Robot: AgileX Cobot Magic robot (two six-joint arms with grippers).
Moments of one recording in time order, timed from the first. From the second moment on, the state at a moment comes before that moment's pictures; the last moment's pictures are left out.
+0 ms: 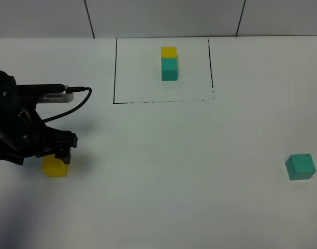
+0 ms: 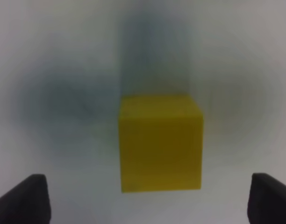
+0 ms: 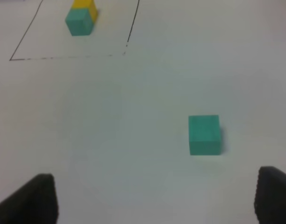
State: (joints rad) left arm -0.24 1.68 -0.89 0.02 0.68 -0.21; right arm 0.08 0.00 -0.49 0.17 1.05 0.01
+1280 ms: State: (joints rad) left arm -0.31 1.85 -1.18 0.01 0.78 0.19; right arm 0.08 0.00 -0.49 0.17 1.05 0.02
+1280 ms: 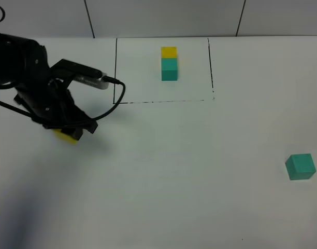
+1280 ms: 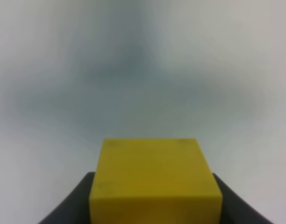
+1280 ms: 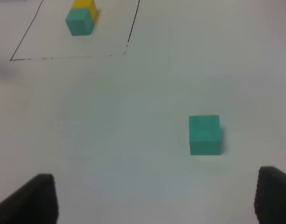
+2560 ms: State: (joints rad) left arm -0.62 2.38 -1.90 0.01 1.08 1.00; right arm 0.08 0.00 -0.49 0.18 1.05 0.02
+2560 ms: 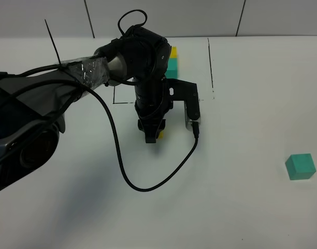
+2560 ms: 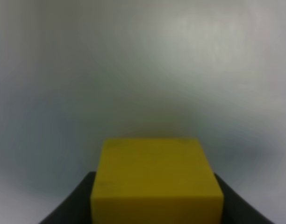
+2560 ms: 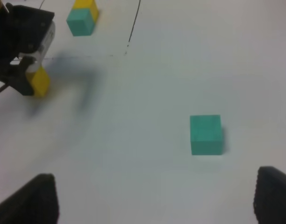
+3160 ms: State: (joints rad) left arm -0.62 2.40 -1.91 -0.02 1.08 1.01; right arm 0.08 0.00 -0.49 0.18 1.05 0.02
